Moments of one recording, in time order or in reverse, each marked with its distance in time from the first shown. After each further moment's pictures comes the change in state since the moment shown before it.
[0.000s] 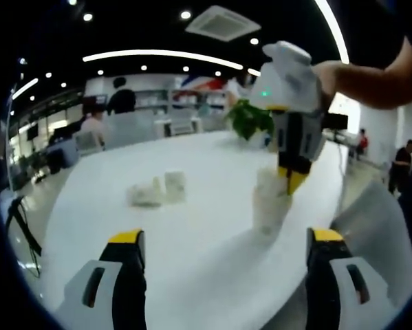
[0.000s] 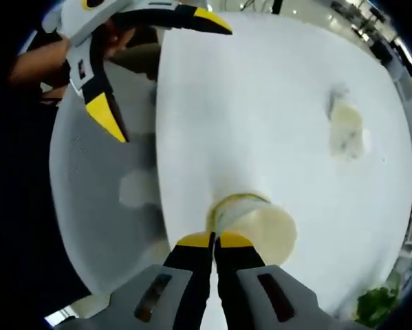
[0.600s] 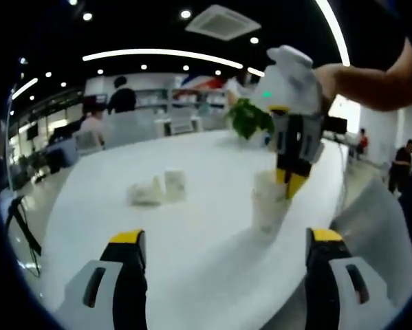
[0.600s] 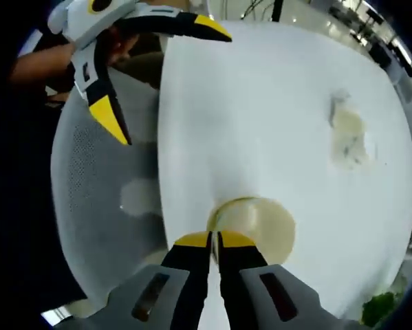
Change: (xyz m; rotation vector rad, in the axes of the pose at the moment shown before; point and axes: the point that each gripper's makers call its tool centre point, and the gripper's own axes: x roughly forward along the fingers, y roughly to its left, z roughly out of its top) left arm 0.000 0.001 -0.001 0.000 0.005 -0.001; right arm -0.004 -0.003 0.008 -0.012 -0.103 0.021
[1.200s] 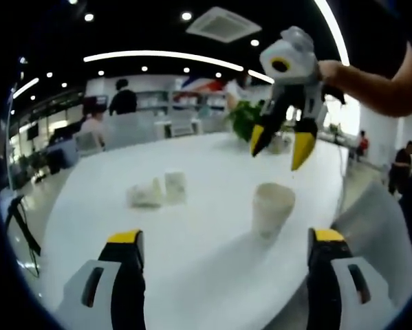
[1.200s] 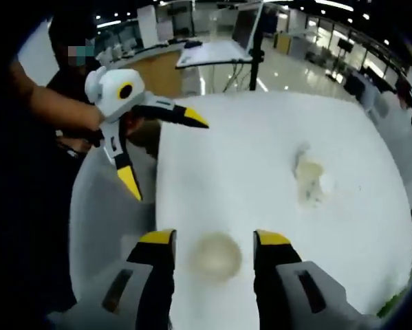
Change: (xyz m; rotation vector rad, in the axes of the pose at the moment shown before) left arm 0.000 0.002 0.003 -0.003 -0.023 -0.004; right arm -0.068 -0.024 0.034 0.053 -0.455 -0.081
